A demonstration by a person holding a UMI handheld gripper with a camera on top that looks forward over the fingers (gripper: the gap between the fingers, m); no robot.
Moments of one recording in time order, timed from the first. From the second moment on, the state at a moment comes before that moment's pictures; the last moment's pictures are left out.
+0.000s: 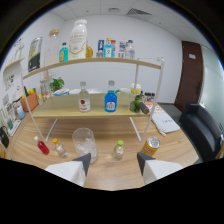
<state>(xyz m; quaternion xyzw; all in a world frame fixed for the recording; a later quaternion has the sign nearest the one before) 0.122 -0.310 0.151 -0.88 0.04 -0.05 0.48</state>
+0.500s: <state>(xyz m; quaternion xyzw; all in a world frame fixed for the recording) 0.058 -0.335 0.157 -0.88 0.02 -0.04 0.46</state>
